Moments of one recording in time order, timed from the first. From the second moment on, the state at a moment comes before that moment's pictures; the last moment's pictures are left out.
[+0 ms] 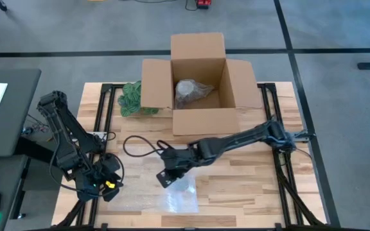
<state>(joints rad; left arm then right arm) -1.05 1.11 0.95 -1.01 -0.42 -1.63 0.27 2.12 2.00 -0.65 -0.12 1.16</state>
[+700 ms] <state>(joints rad) -1.04 1.11 0.95 -1.03 -0.44 -1.58 0.24 2.26 2.02 -0.48 -0.12 1.18</state>
